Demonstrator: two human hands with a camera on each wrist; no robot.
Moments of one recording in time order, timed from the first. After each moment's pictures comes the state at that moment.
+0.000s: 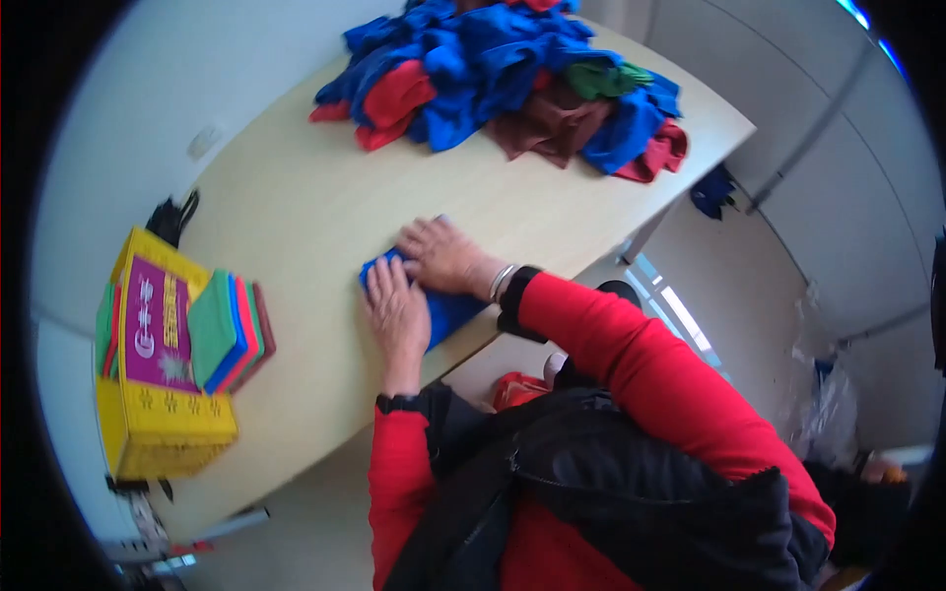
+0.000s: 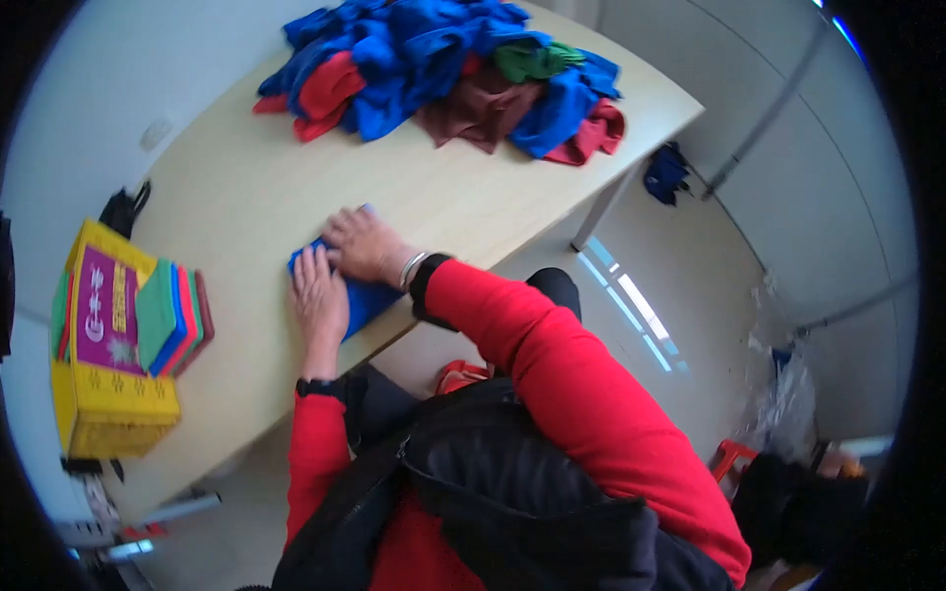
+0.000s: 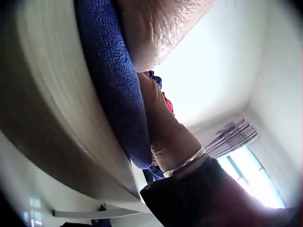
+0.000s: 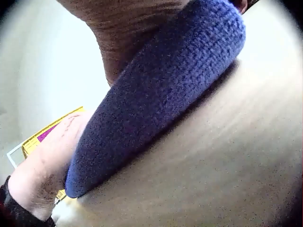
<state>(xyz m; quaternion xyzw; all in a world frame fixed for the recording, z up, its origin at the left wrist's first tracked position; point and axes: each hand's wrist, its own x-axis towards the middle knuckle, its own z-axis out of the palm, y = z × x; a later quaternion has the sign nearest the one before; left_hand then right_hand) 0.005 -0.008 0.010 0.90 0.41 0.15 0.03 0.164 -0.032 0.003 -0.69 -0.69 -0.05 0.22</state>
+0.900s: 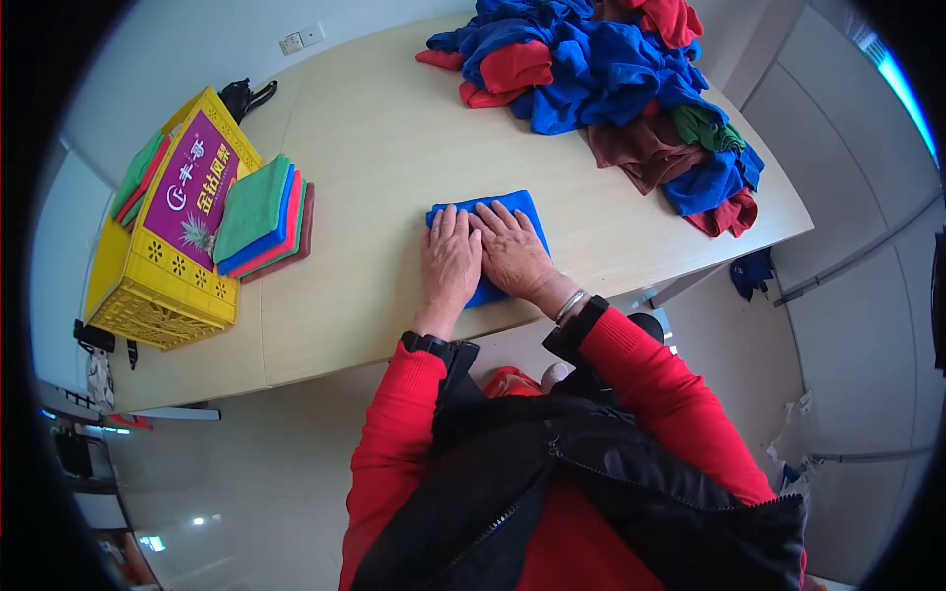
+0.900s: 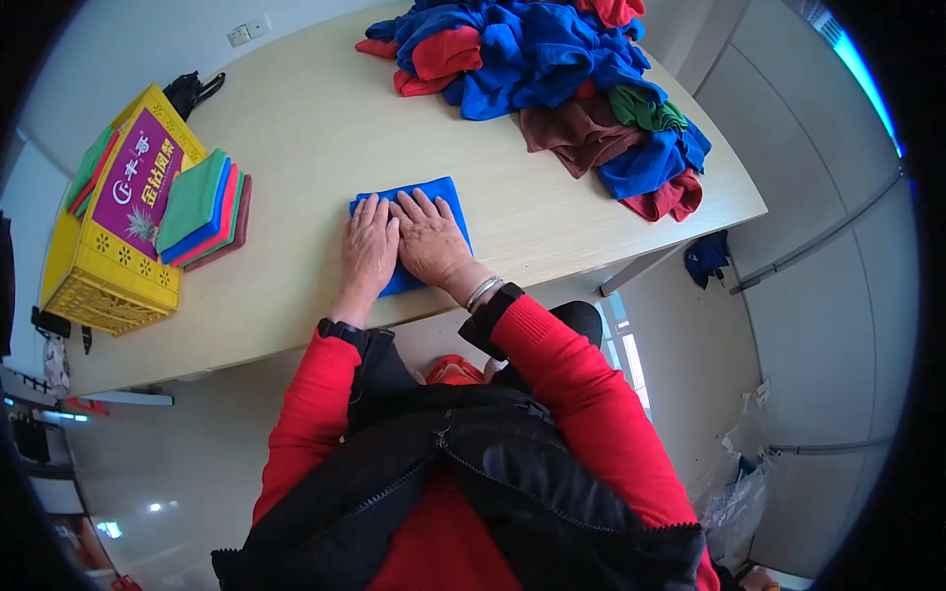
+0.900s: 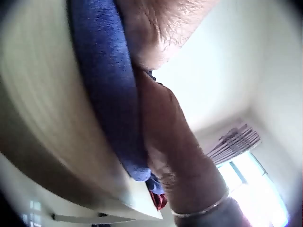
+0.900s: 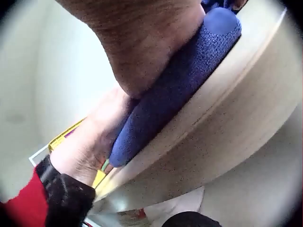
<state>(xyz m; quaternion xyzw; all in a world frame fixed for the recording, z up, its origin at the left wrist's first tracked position) -0.003 -0.004 0.018 0.89 0.39 0.25 0.04 0.128 -0.068 0.016 -0.70 -0.70 -0.07 0.16</state>
